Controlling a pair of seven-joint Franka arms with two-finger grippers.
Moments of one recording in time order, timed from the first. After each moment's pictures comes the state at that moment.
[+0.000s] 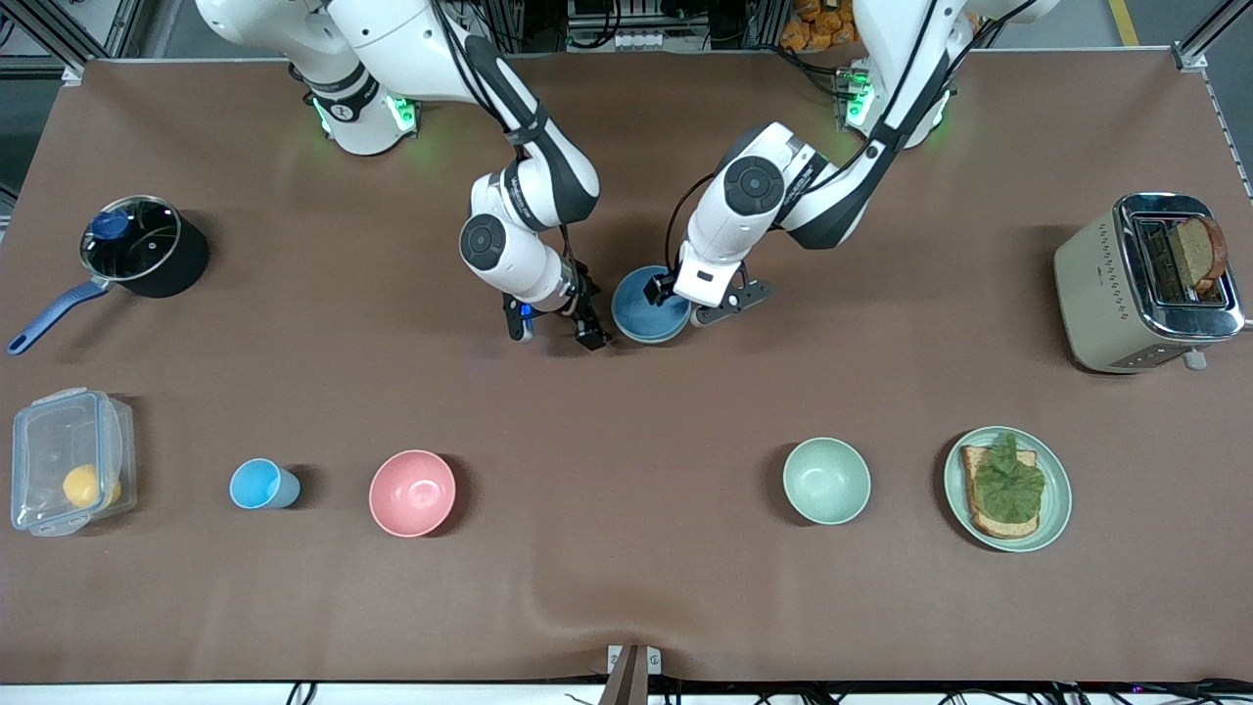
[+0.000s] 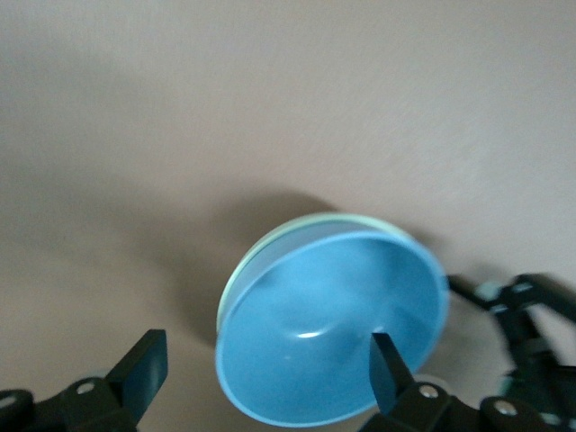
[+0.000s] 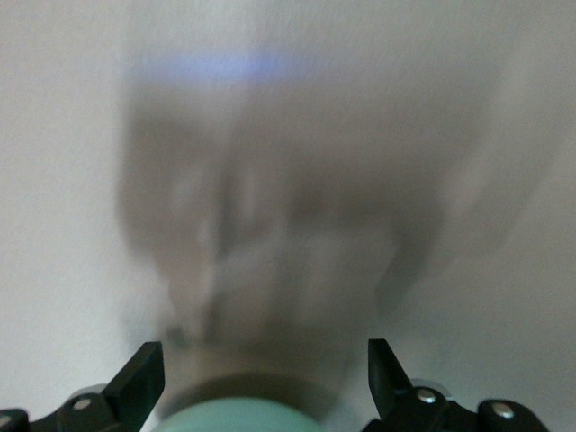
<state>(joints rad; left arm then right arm) -0.43 0.35 -0.33 -2.06 -0.12 2.50 -1.13 0.79 0.56 -0.03 -2.01 0.78 2.64 1.42</state>
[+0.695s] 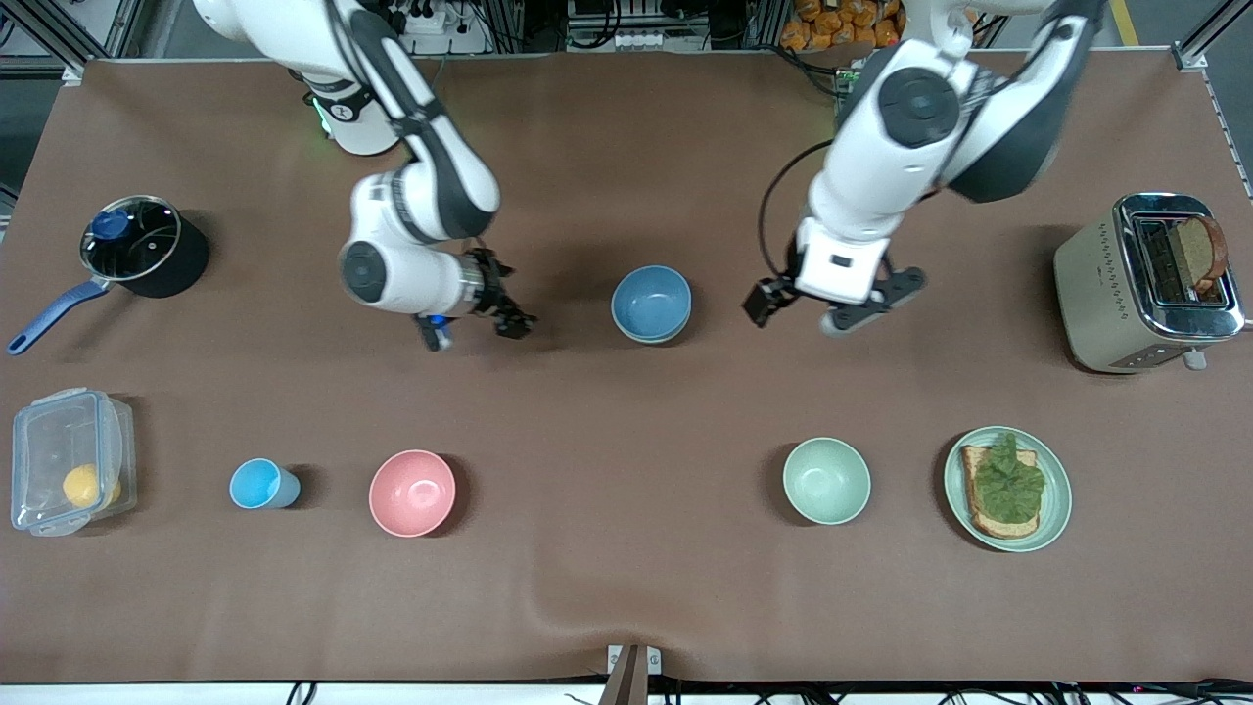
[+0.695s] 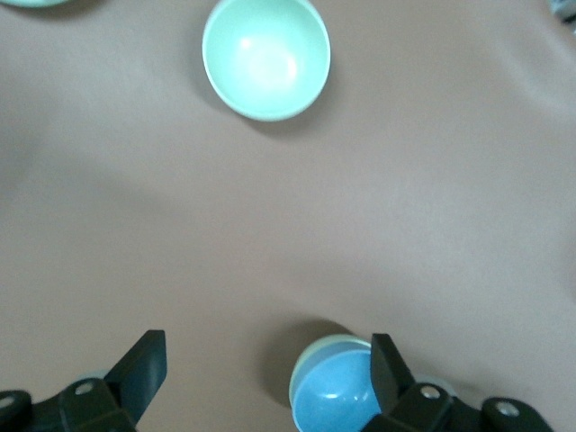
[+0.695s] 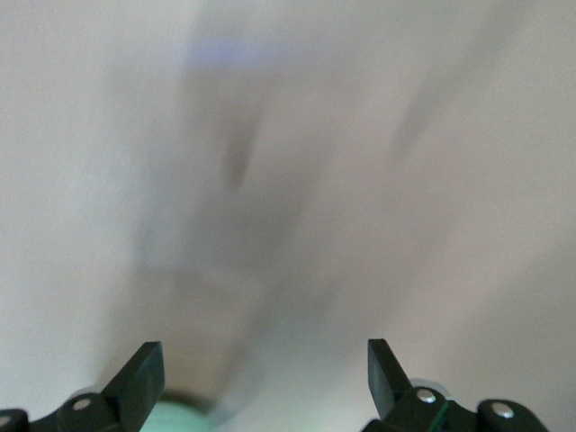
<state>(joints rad) -0.19 0.12 -0.32 -1.83 -0.01 2.06 -0.99 0.65 0.29 -0.21 -2.12 0.57 2.11 1.19</state>
